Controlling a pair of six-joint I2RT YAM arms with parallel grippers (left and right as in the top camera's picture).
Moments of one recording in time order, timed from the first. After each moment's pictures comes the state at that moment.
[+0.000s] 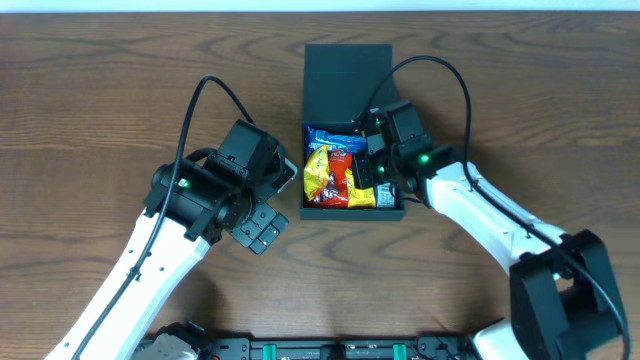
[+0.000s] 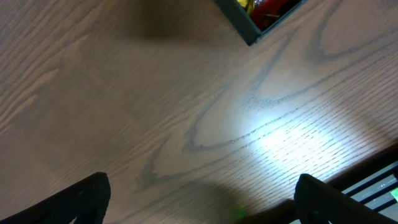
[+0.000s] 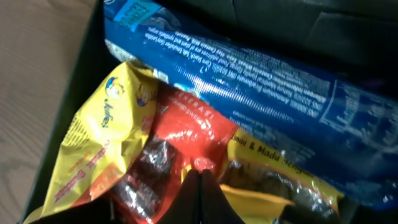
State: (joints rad) left arm -0.53 1.29 1.29 -1.32 -0.06 0.23; right arm 0.44 1.67 1.02 -0.37 -0.25 0.23
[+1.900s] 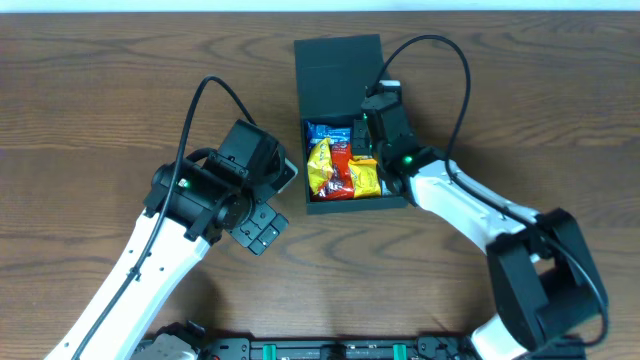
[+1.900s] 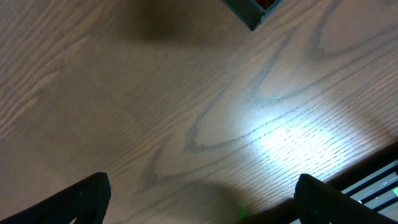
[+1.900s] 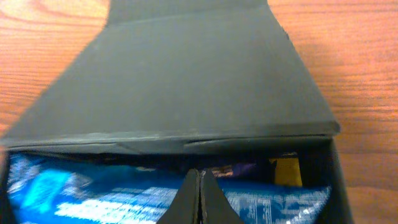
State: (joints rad) left arm -0.53 1.29 1.29 -1.32 -0.06 0.24; right arm 0.47 1.77 1.02 -0.01 0.20 0.42
